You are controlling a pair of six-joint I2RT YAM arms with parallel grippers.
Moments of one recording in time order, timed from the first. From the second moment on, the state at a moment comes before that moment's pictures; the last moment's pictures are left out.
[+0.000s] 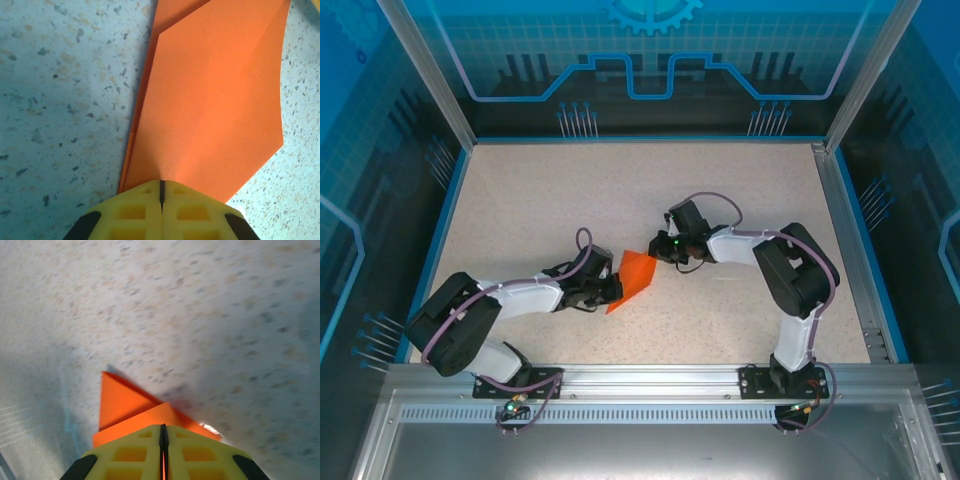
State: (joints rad) left arm -0.62 1.45 0.54 -0.08 0.18 -0.82; right arm 0.58 1.87 1.01 -0.05 -0.36 0.79
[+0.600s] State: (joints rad) left arm -0.62 1.41 0.54 -0.19 0.18 -0.79; right arm 0.68 1.87 1.06 -0.10 -0.32 0.79
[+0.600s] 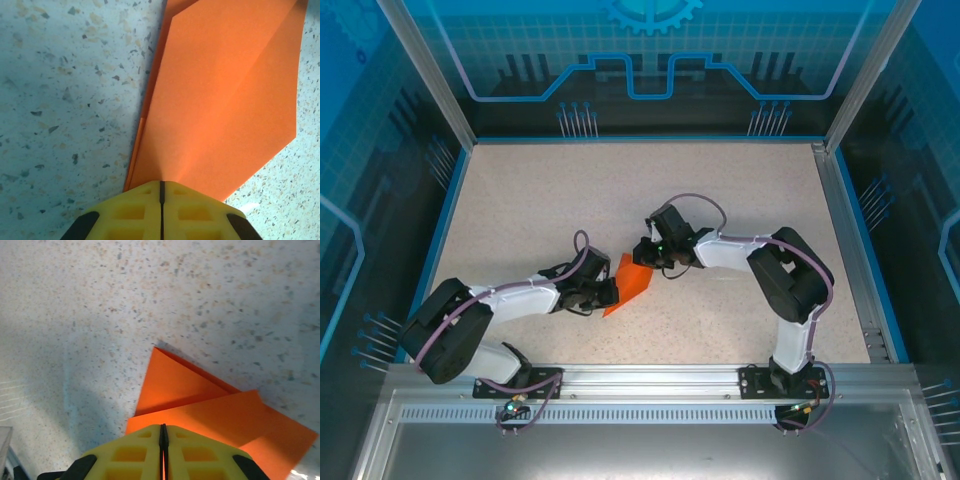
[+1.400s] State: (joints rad) left arm -0.62 1.41 0.55 -0.20 0.18 -0.79; right arm 0.64 1.97 1.06 -0.03 -0.40 0.82
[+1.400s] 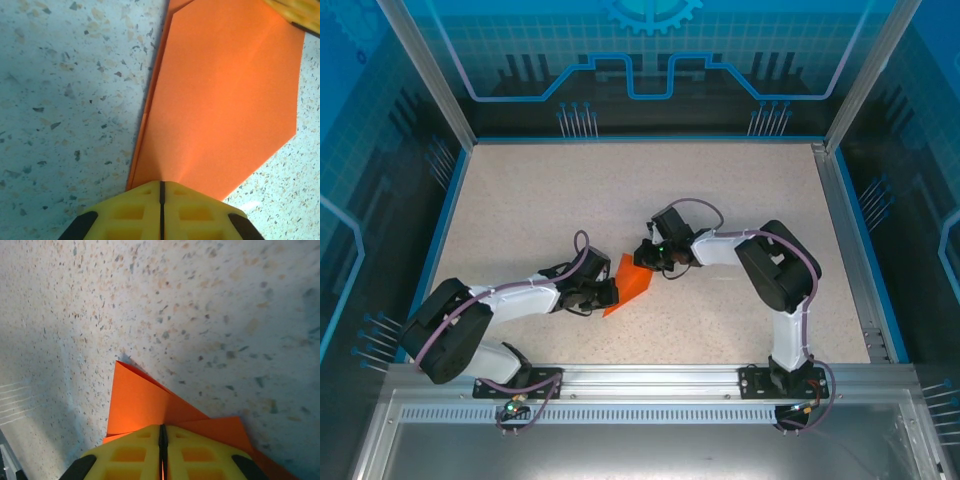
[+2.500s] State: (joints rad) left arm -0.62 1.22 0.67 -0.36 0.14 -0.74; right arm 0.57 1.40 0.74 -0.11 -0.25 0.73
